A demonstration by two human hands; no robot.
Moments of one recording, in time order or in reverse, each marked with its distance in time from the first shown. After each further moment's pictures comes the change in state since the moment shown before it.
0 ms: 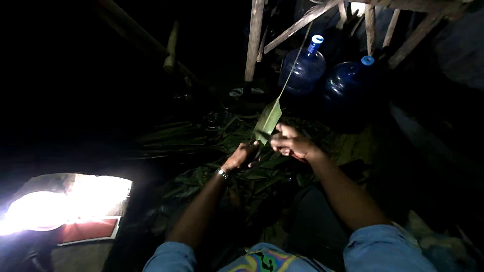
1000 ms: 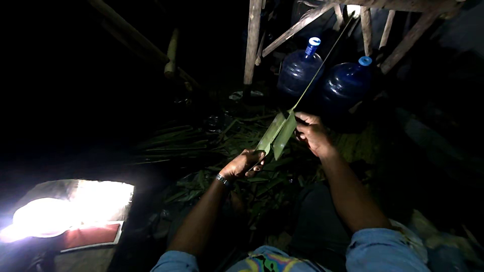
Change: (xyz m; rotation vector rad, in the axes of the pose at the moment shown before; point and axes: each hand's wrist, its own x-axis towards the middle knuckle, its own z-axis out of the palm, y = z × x) left_hand -0.016 0.011 0.006 -0.118 -0.225 -0.142; right_hand -0.016 -0.010 -0.030 -0.094 0.466 -0.291
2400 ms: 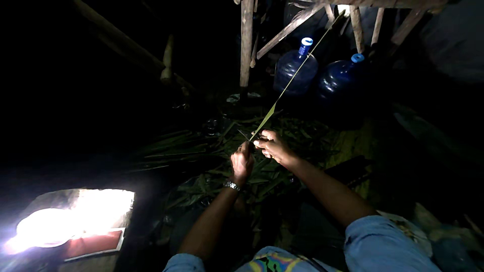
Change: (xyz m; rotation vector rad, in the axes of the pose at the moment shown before) left_hand 0.025 -0.032 0.016 1.215 1.058 0.585; right_hand -0.008 0.000 0.096 0.059 -0.192 0.329
